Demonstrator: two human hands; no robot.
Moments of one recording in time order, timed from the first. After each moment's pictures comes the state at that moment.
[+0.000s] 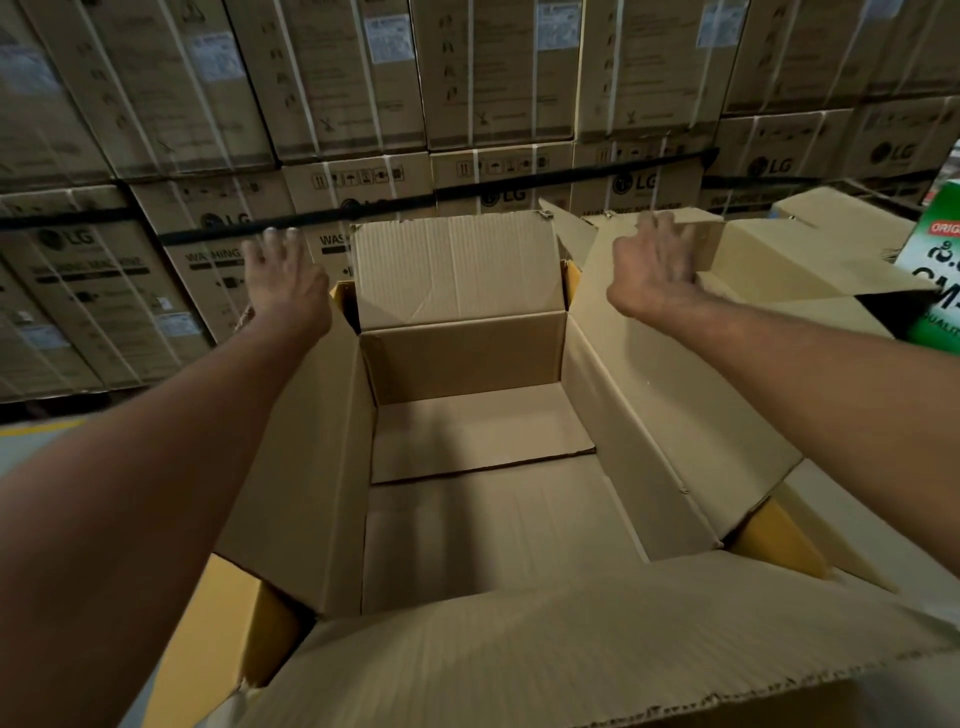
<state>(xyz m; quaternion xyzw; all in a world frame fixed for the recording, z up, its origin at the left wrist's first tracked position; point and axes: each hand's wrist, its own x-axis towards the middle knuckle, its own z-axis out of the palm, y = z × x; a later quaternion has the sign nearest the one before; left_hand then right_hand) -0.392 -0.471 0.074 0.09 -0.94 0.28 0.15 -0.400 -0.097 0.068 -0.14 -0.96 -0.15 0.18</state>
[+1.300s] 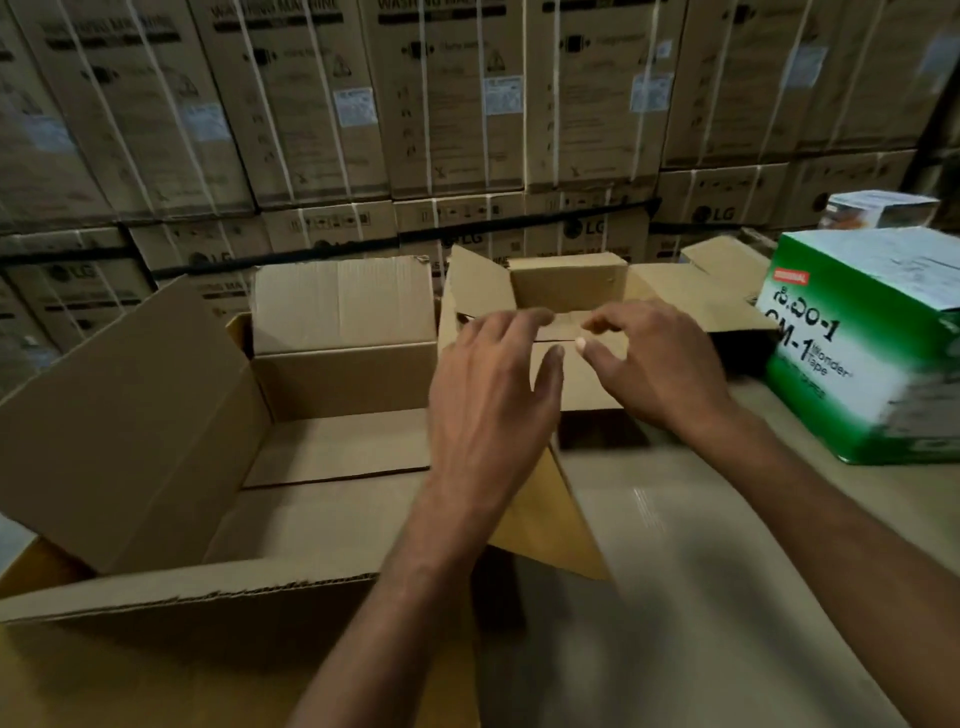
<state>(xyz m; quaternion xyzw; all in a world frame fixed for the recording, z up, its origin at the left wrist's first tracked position) -0.139 -0.014 0.084 -0.16 -0.89 -0.23 0.37 -0.185 0.160 0.086 0.08 -0.94 0.18 0.29</state>
